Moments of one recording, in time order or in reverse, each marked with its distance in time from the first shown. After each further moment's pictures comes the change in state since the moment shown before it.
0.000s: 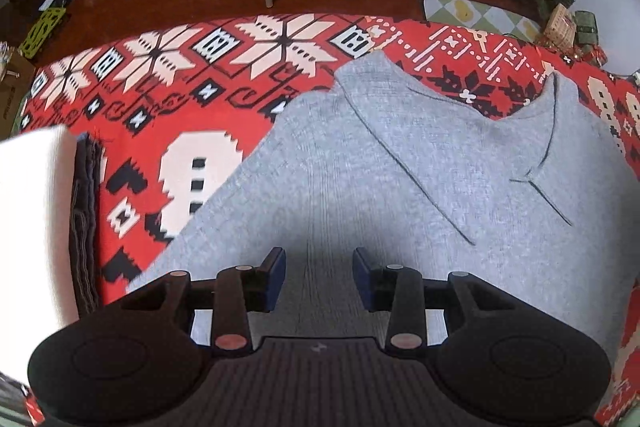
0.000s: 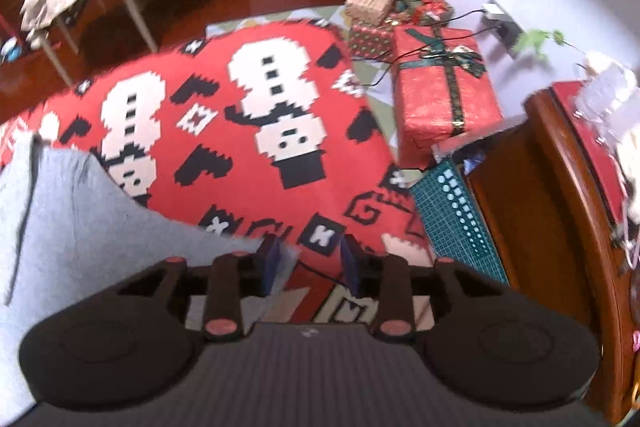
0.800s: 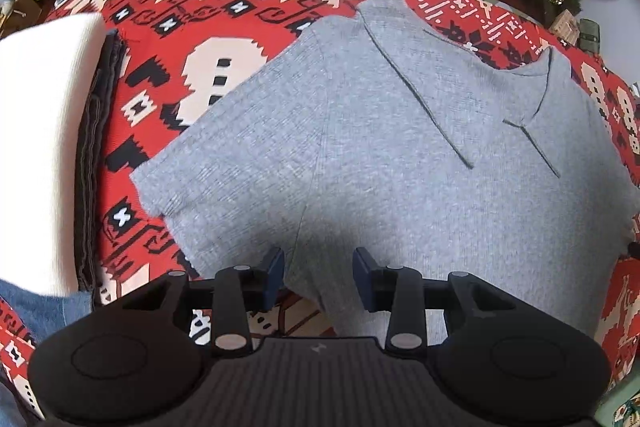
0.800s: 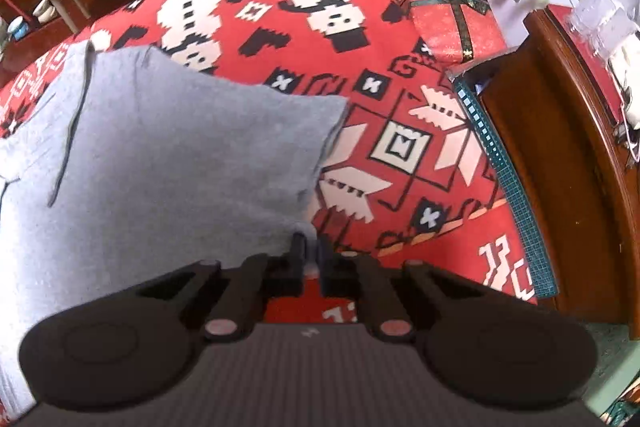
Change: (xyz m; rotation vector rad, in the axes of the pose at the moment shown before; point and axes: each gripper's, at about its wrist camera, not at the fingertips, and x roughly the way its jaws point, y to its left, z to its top) left arm -0.012 0.019 -0.056 -0.104 0.071 -0.049; right arm -0.022 0.030 -0.072 0.048 0.166 0.036
